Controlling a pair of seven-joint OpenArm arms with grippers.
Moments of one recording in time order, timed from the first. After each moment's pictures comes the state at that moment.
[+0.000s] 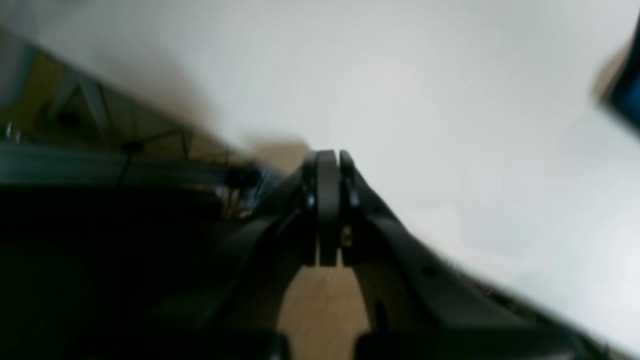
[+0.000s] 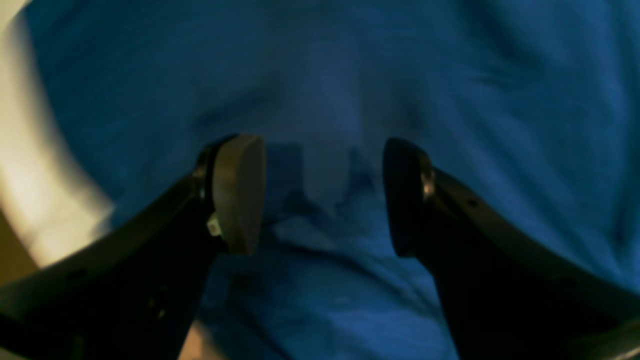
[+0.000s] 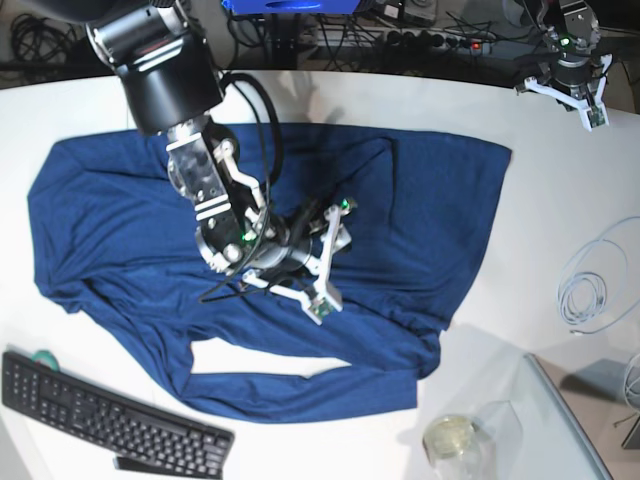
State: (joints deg) left arm 29.0 -9.7 -30.6 80.0 -4.6 0.3 17.0; right arm 12.3 -6.3 -19.8 66.5 3.7 20.9 -43.9
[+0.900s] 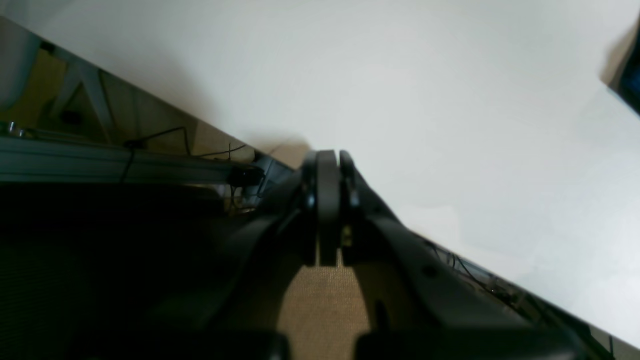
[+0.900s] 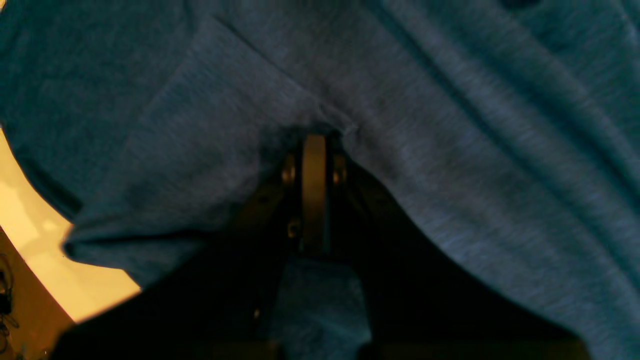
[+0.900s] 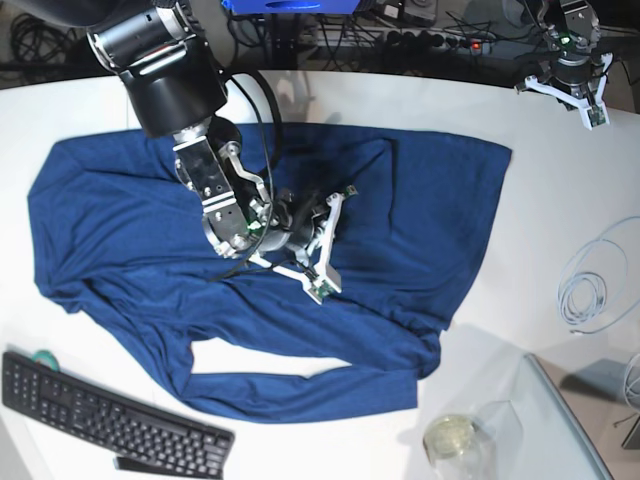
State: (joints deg) left arm 29.0 -9.9 -30.6 79.8 -4.7 0.3 16.6; right arm 12.5 -6.6 -21.8 59.8 5.7 20.2 -39.7
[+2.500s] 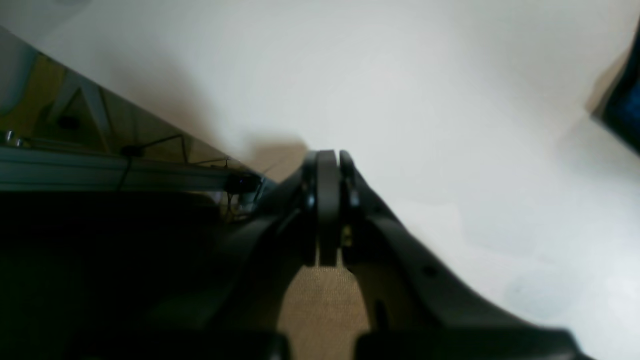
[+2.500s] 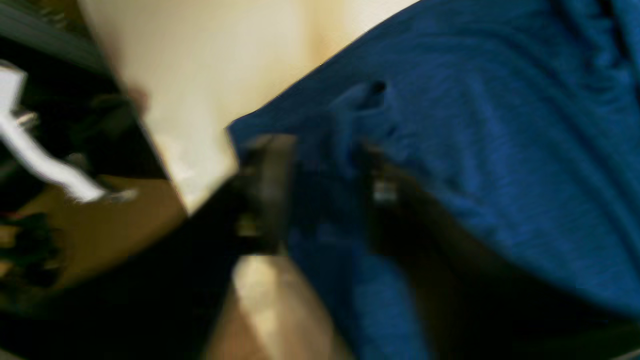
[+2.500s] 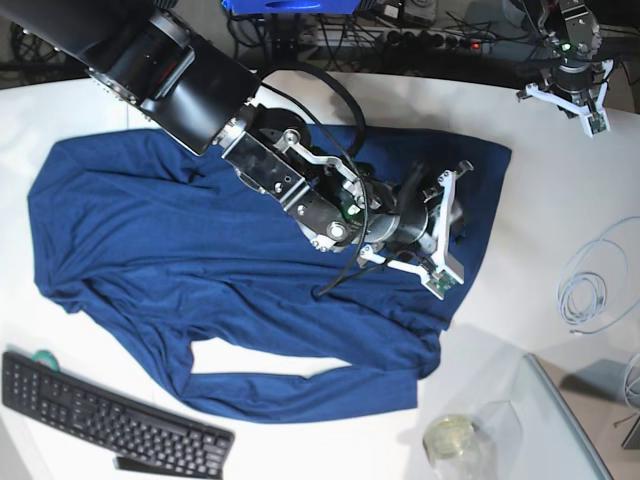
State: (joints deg) left arm 27.5 -9.7 -30.4 80.1 -4.5 0.3 17.0; right arm 18.3 -6.6 -51.0 71.7 31.3 4.4 -40.3
